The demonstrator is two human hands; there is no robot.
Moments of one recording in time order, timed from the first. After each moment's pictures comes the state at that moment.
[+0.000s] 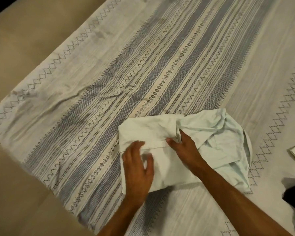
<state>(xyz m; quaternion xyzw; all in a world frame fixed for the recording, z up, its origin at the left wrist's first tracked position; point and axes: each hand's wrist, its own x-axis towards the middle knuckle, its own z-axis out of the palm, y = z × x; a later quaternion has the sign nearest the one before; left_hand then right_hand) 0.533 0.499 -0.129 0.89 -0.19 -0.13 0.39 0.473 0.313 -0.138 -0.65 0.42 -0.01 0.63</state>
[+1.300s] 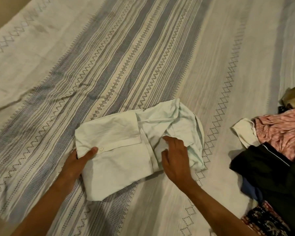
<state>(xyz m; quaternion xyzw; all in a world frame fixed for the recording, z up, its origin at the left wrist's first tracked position) 0.622 0.536 -0.154 0.76 0.05 -0.45 0.47 0.359 0.315 -0.128 -0.87 0.41 -0.10 0.25</state>
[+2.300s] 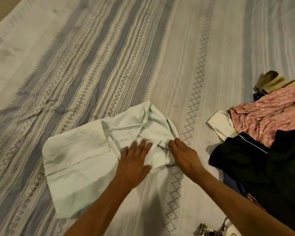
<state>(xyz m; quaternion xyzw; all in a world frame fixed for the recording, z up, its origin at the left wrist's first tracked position) 0.433 0.361 -0.167 0.77 -0.59 -0.22 0.07 0.238 0.208 -0.154 -0.93 0.34 0.08 0.13</state>
